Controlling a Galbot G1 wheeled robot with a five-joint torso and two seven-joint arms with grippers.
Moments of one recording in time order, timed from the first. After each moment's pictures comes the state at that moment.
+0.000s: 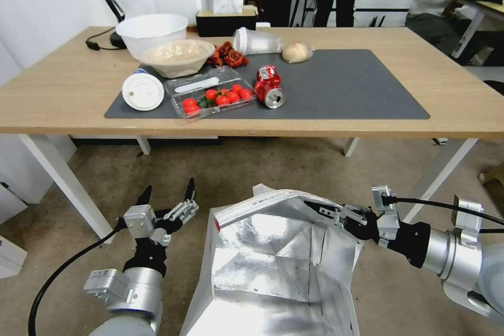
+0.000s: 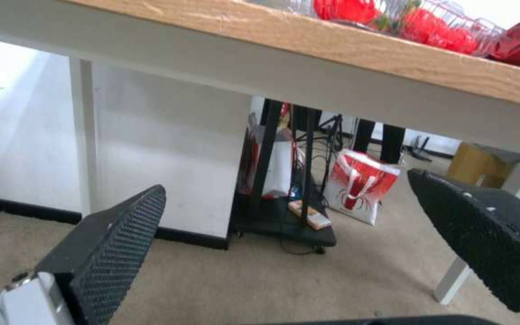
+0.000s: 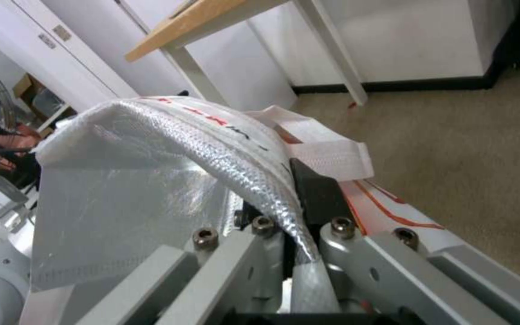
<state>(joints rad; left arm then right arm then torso) 1.80 -1.29 -0.40 -2.40 -0.39 -0.02 -0.28 -1.84 0.50 0.88 2.37 1.48 -0.38 -0.30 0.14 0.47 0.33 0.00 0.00</state>
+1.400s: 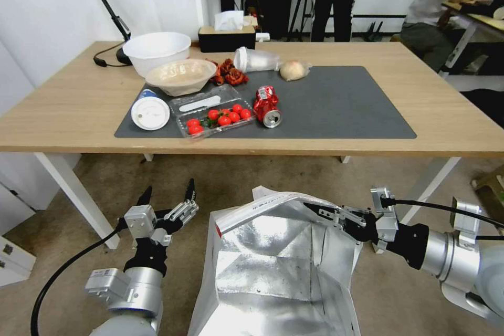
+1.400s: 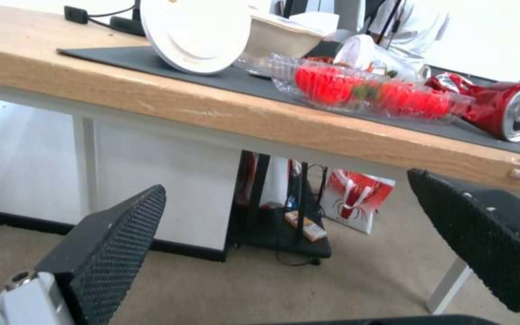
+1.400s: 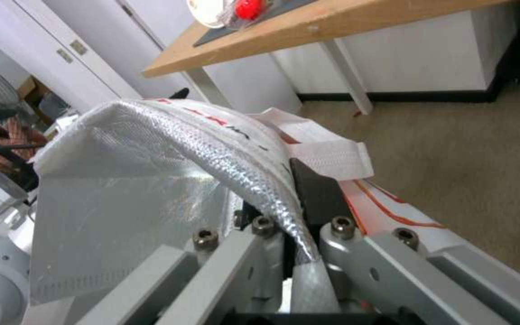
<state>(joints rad) 1.79 -1.29 -0.39 -2.40 -0.39 -0.02 -0.29 -1.84 0.51 0.87 2.37 1.46 -0.38 -0.31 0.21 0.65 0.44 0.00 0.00</state>
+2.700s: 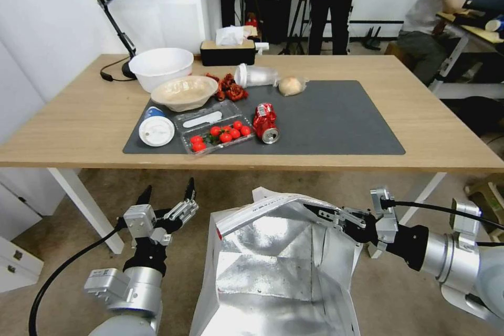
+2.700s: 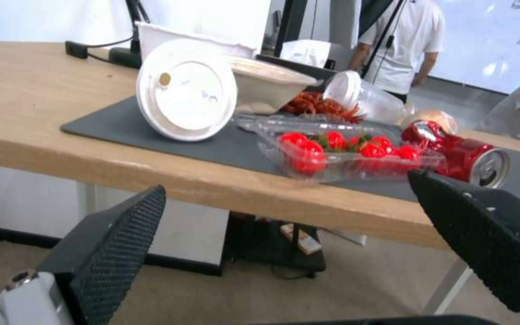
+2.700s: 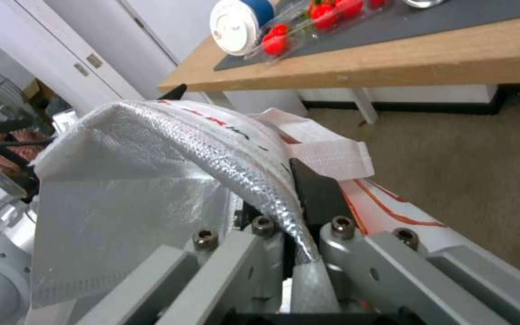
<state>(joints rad) 1.79 -1.28 -0.39 -2.40 -0.40 -0.03 -0.29 -1.84 0.52 0.87 2.37 1.45 -0.38 -0.31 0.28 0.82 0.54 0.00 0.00</state>
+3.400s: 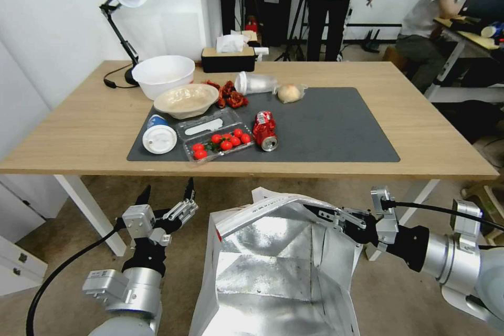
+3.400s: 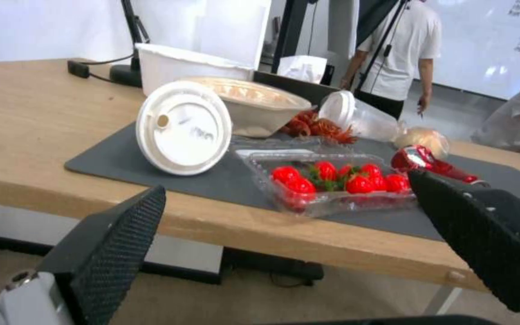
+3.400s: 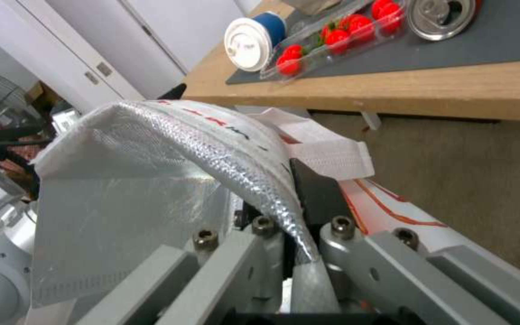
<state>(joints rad) 1.80 -1.28 -0.40 -2.41 -0.39 -0.03 -0.29 -1.85 0.53 0.87 2.38 1.44 -0.38 -0.32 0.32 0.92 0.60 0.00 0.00</state>
